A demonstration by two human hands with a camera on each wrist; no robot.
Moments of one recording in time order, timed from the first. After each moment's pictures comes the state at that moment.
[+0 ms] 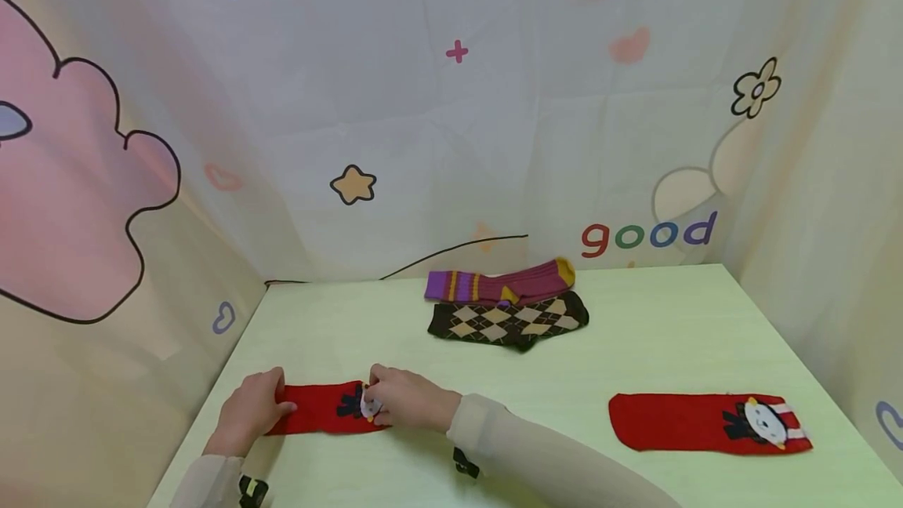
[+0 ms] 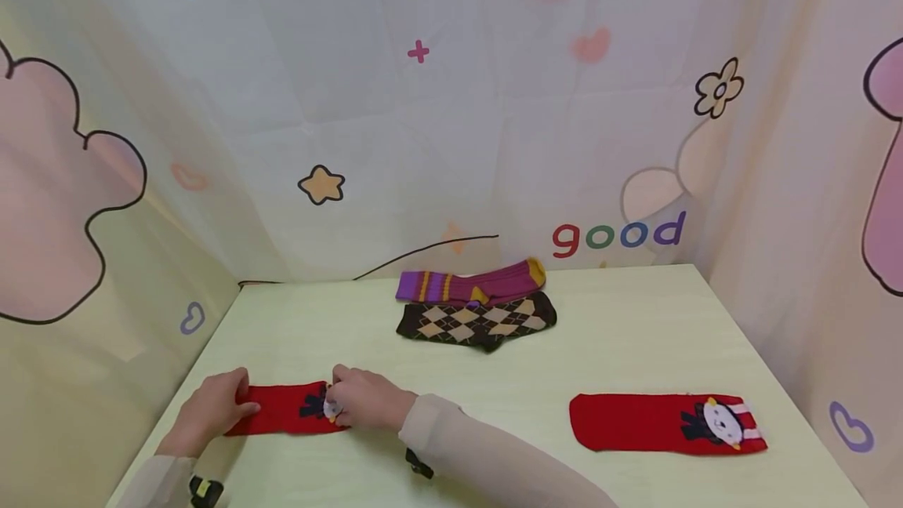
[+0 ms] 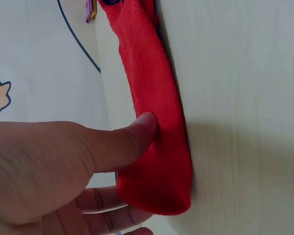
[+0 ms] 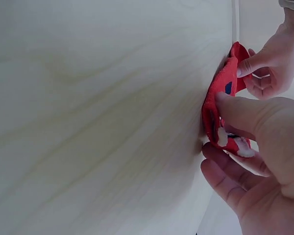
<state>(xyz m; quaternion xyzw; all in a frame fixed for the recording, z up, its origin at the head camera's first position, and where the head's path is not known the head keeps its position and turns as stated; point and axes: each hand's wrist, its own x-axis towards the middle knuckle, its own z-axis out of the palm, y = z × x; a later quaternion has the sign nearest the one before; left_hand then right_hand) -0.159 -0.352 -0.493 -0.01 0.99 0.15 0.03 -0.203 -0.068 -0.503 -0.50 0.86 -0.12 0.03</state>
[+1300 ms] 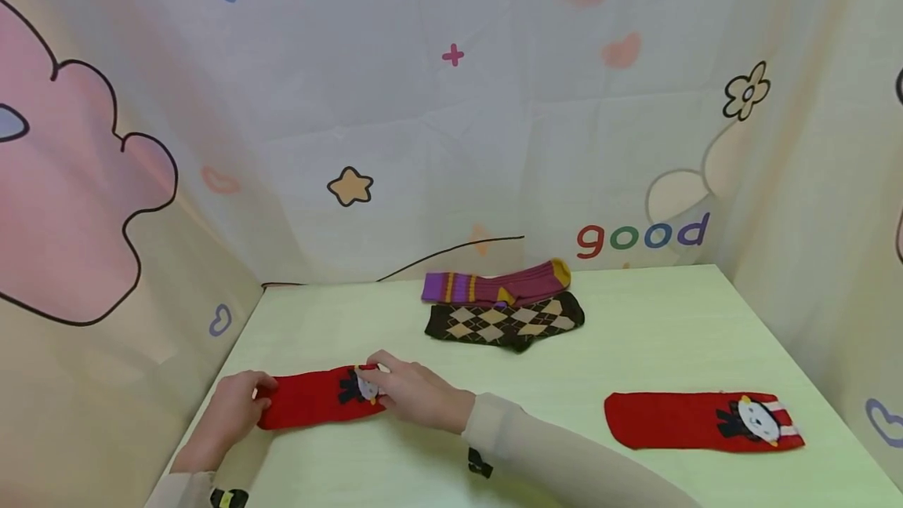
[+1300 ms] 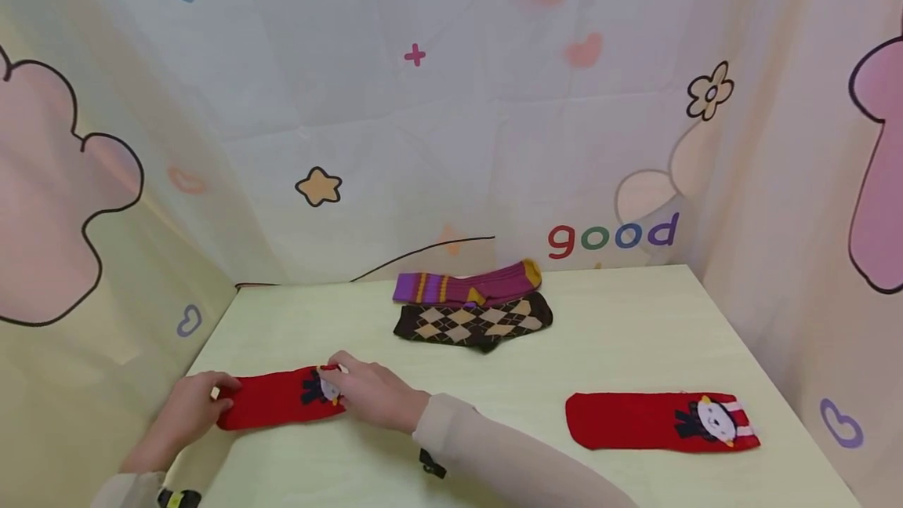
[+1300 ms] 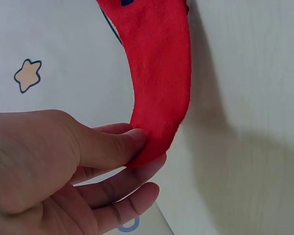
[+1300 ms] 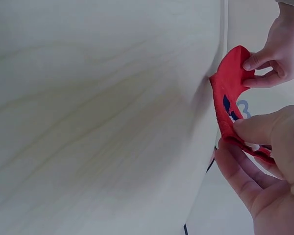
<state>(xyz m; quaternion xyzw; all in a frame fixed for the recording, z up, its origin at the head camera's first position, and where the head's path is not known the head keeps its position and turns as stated) -0.151 -0.362 -0.470 0.05 0.98 0.20 -0.04 -0.195 -0.047 -0.484 -0.49 0.85 -0.18 -0.04</state>
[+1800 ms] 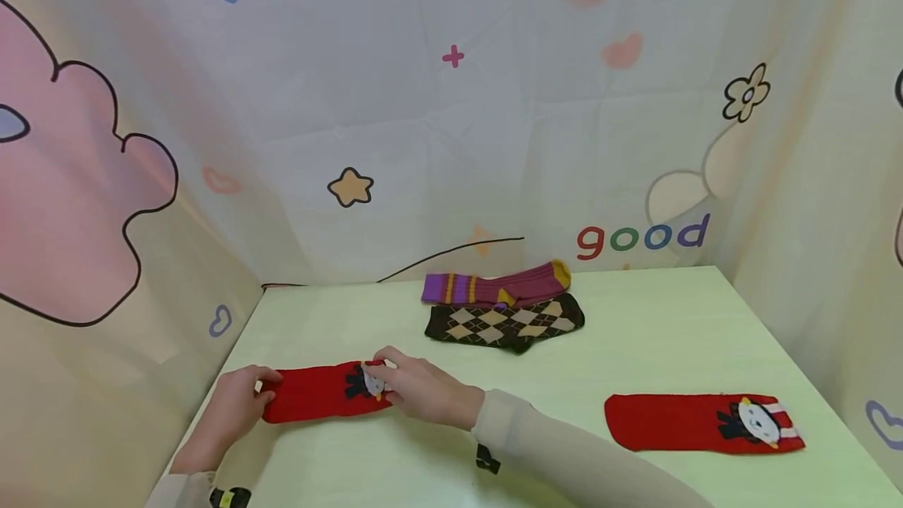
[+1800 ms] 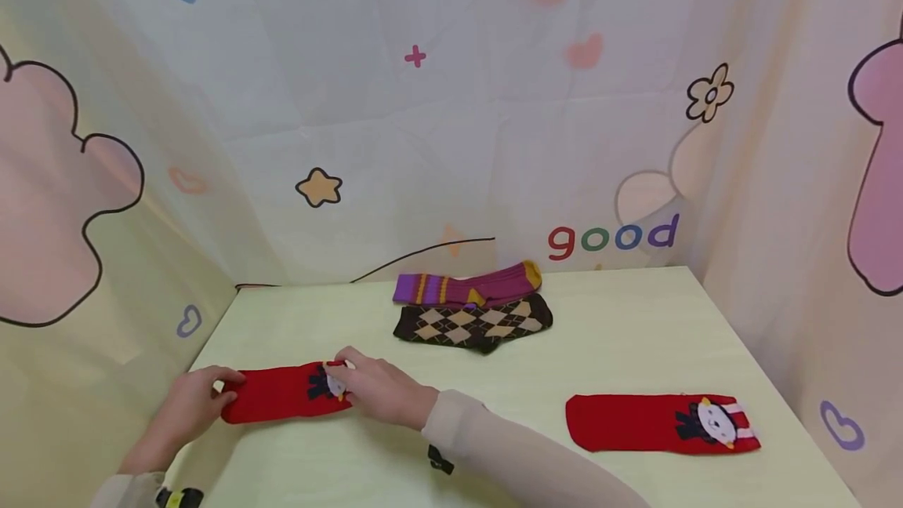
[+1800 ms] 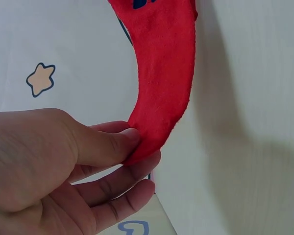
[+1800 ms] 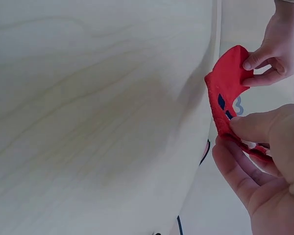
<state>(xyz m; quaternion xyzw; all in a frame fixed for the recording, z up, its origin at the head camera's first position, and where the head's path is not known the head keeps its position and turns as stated) -0.150 -0.354 -0.461 0.06 0.97 0.21 -0.06 -0.199 -0.035 -0.476 -0.49 0.85 -0.19 -0.04</state>
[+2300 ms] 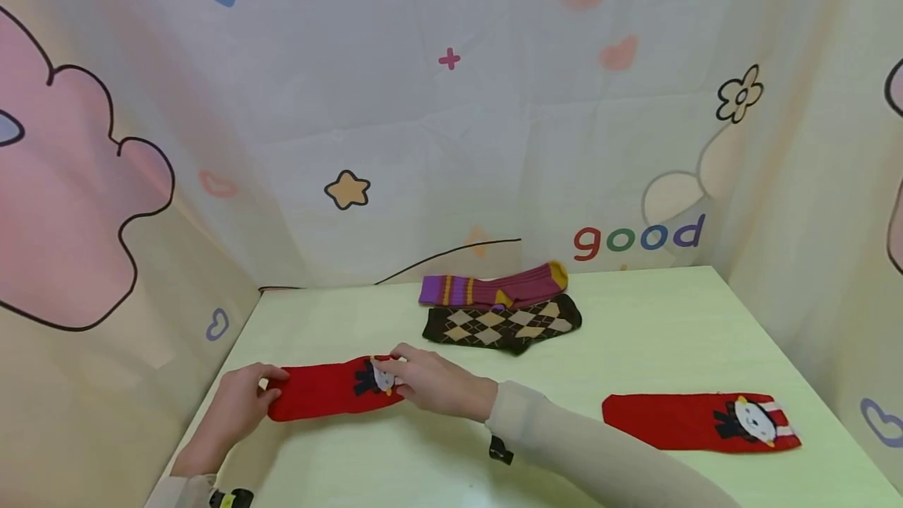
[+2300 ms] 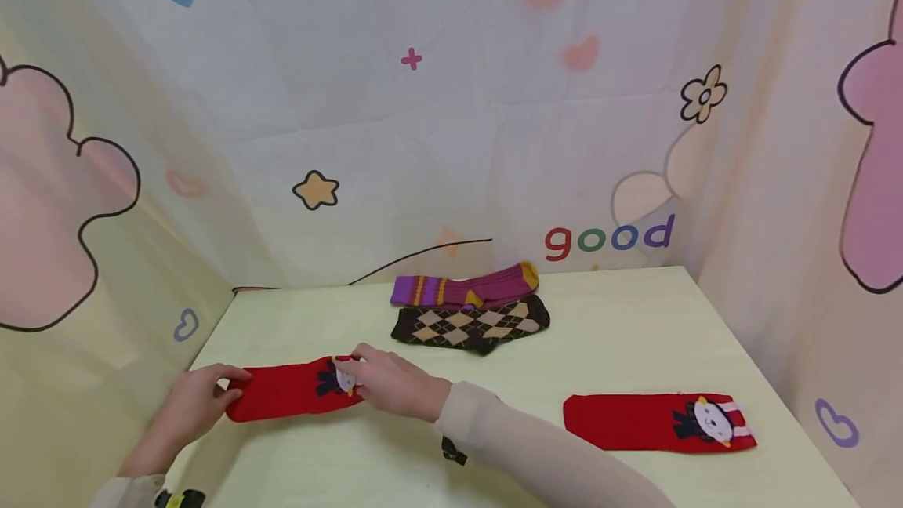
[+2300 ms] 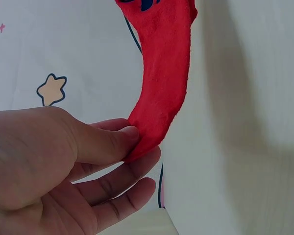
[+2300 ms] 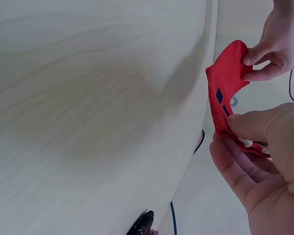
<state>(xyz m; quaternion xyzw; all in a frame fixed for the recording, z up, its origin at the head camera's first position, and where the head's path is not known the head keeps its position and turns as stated) -0.151 -0.343 -0.455 0.08 0.97 0.23 -0.08 -0.202 -0.014 -0.461 -0.48 0.86 -0.20 -0.02</state>
